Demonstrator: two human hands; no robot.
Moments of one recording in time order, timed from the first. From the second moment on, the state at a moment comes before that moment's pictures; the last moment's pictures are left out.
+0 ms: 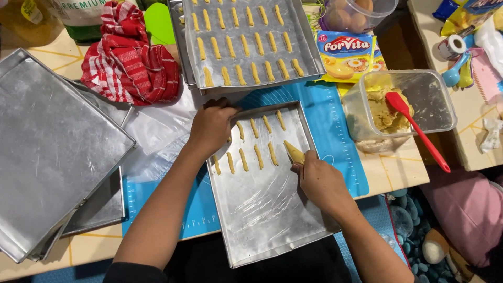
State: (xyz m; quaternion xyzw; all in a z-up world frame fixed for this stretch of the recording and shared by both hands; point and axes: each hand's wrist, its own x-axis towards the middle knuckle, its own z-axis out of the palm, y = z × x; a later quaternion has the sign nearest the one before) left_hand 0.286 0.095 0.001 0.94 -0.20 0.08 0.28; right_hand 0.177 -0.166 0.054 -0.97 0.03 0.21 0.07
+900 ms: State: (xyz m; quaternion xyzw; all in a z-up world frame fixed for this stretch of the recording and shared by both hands) left_hand 0.284 0.094 -0.005 0.94 -0.19 0.08 0.28; right_hand 0.184 -0.161 0.052 -0.97 0.04 0.21 0.05
